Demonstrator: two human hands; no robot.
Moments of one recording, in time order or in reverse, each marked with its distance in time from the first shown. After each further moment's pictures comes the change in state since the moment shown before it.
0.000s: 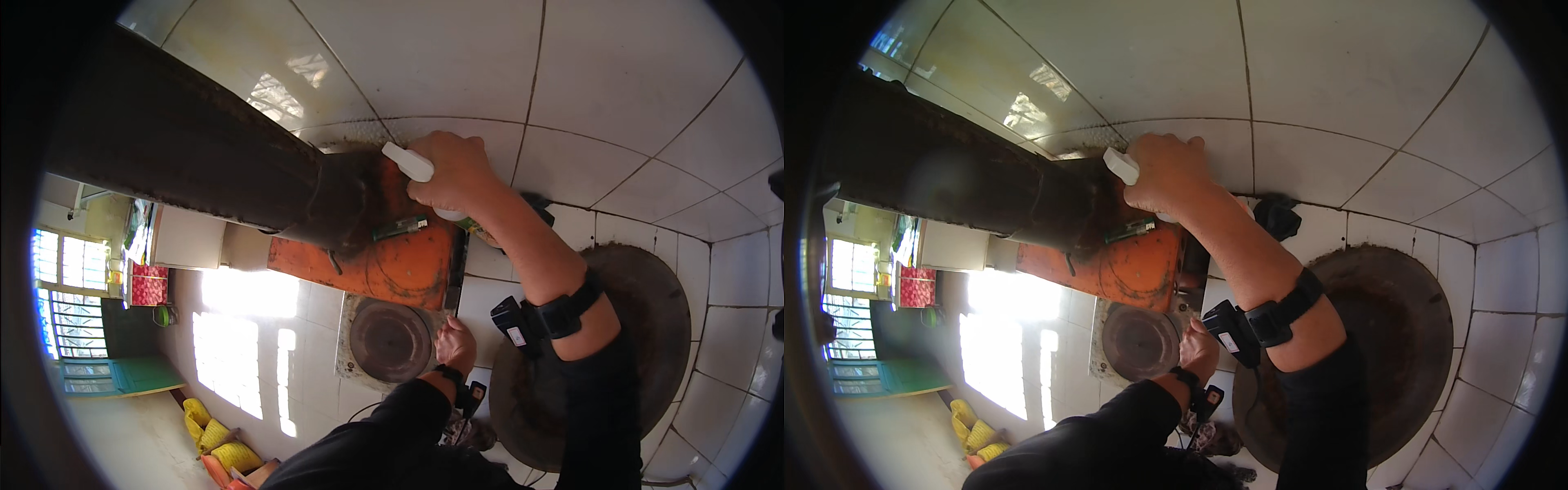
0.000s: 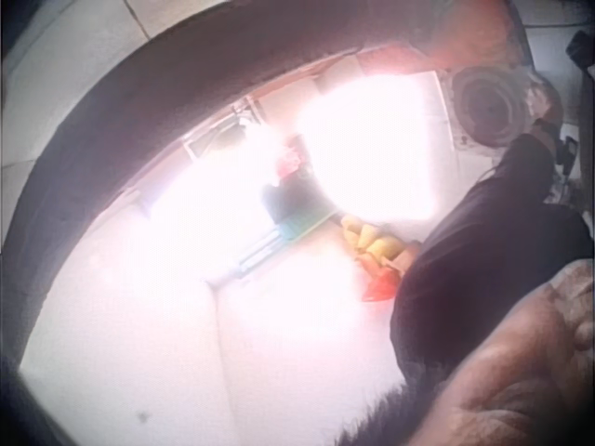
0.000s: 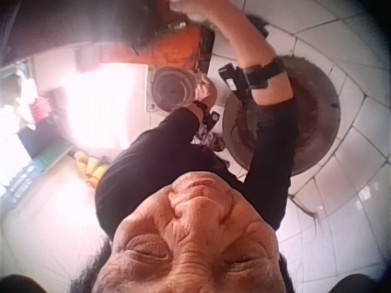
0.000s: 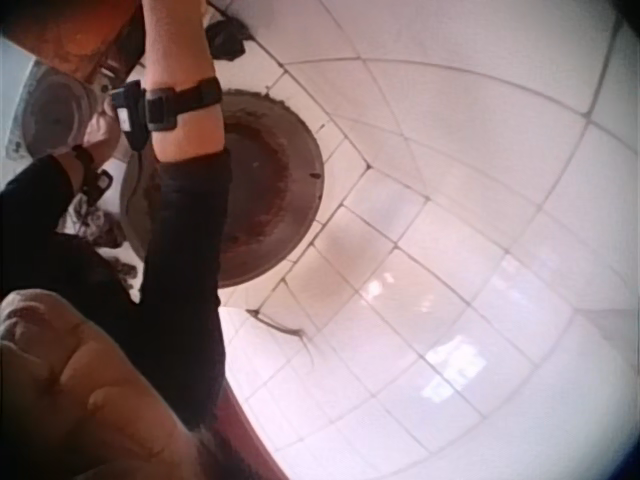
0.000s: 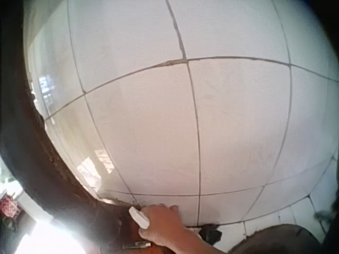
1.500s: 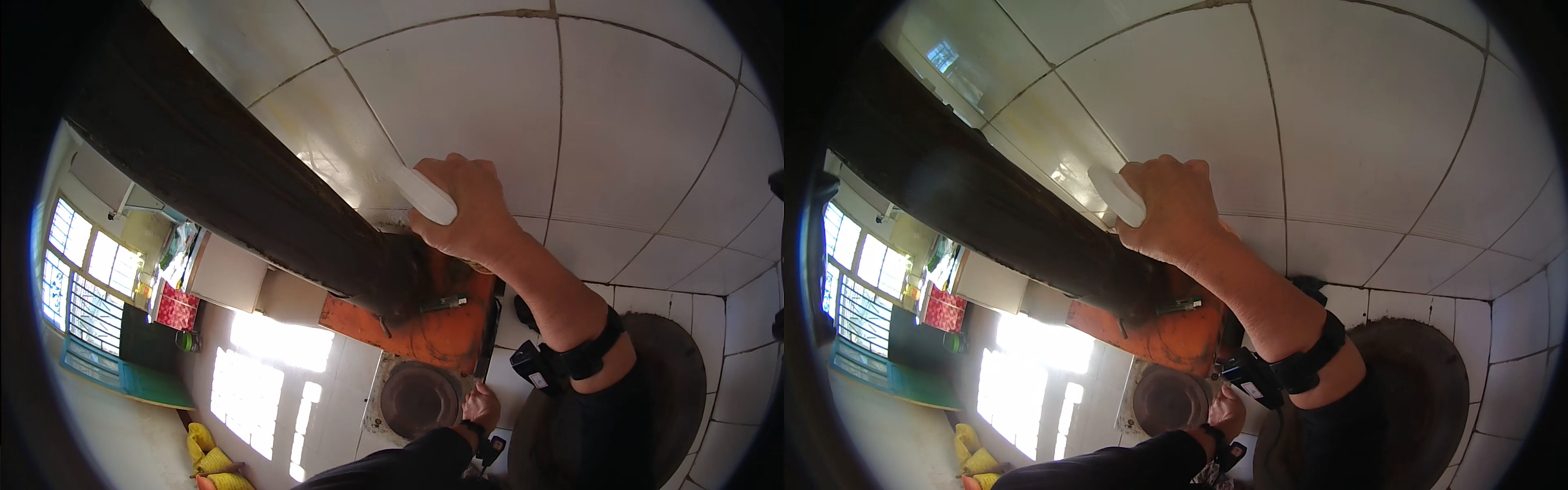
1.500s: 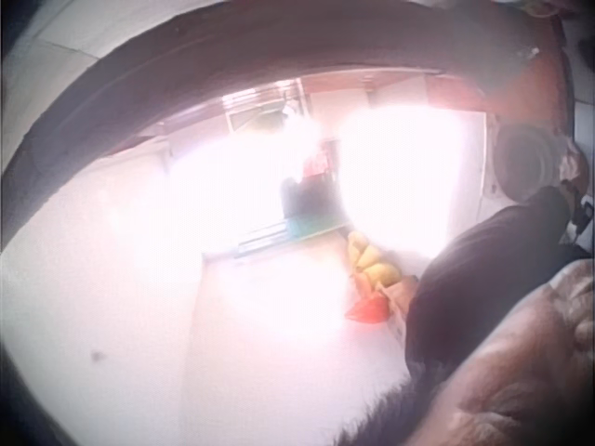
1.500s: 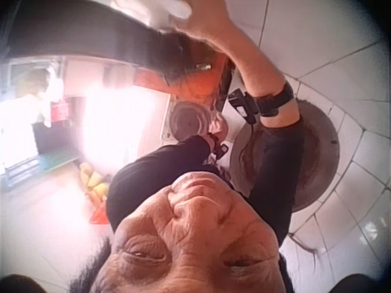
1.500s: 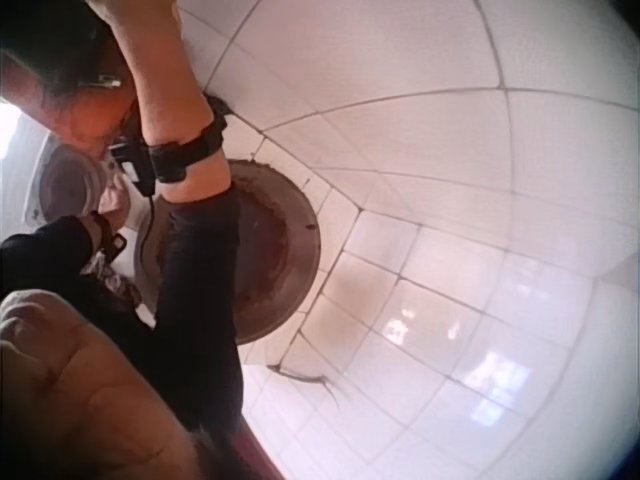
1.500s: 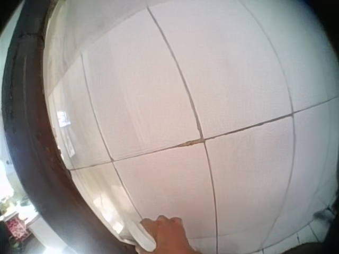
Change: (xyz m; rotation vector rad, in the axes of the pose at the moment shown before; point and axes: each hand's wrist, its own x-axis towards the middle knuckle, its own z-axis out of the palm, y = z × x) left_hand -0.012 0.000 -0.009 -0.025 0.023 0.128; right_hand 0.018 -0.078 -0.076 0.117 0.301 -0.371
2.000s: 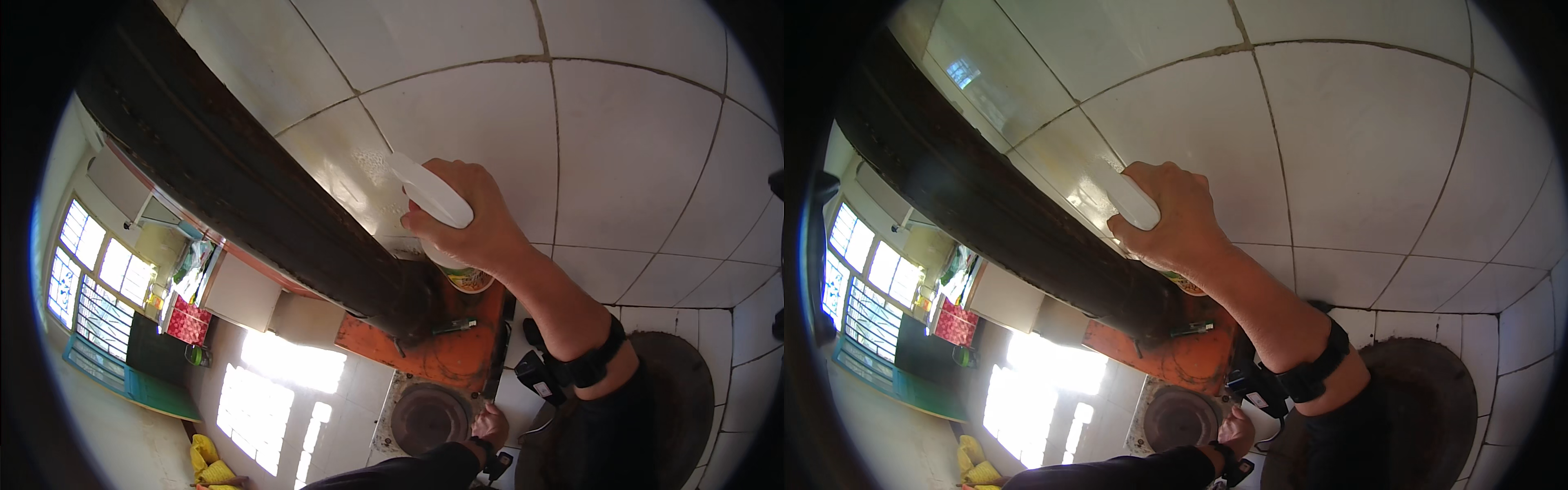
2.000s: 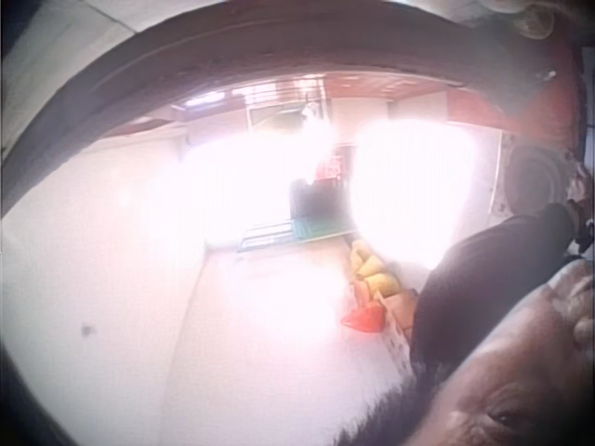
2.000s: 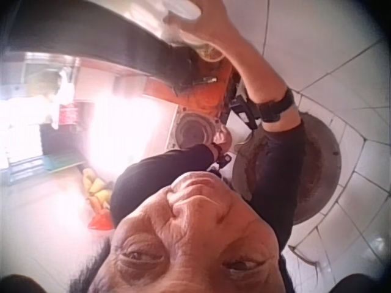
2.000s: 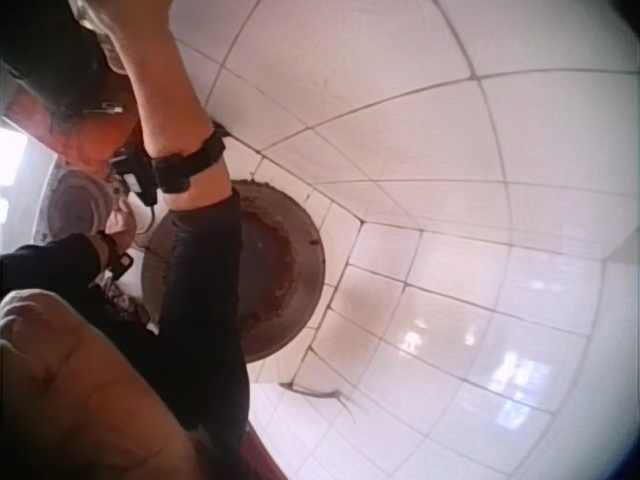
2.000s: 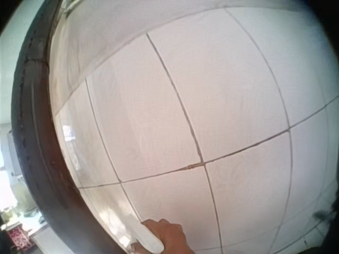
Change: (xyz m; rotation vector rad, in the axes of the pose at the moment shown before) left_hand 0.006 -0.005 0.005 0.021 0.034 0.012; right_hand 0.015 -0.018 -0.013 0.329 0.162 -0.115
